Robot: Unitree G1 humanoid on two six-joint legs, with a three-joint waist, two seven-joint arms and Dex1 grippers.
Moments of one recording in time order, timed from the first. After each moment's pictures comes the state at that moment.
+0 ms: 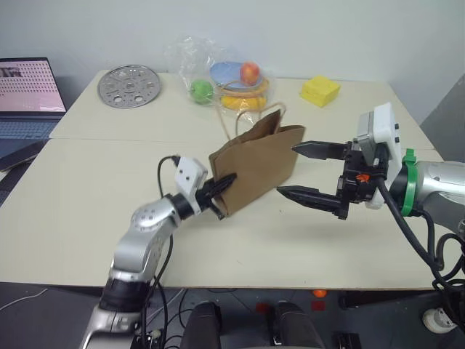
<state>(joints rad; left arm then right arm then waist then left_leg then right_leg) -0.40 0.39 -0.03 -0.08 -0.39 0.34 -0.74 -0.57 -0.88 -0.13 -0.66 1.08 0.95 0.57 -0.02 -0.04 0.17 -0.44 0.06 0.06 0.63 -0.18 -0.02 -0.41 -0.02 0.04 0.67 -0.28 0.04</state>
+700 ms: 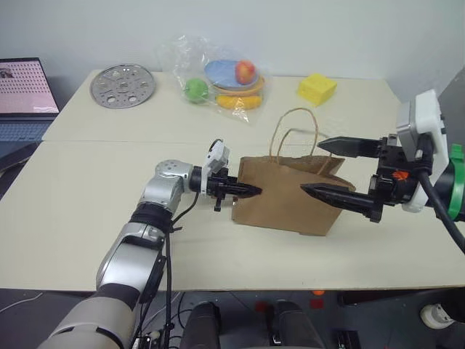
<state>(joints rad) -0.90 0.35 -0.17 0.83 -0.30 0.06 -1.54 -0.50 -1.07 -0.32 -0.71 1.39 1.03 0.40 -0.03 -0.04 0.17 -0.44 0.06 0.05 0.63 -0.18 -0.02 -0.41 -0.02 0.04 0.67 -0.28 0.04</state>
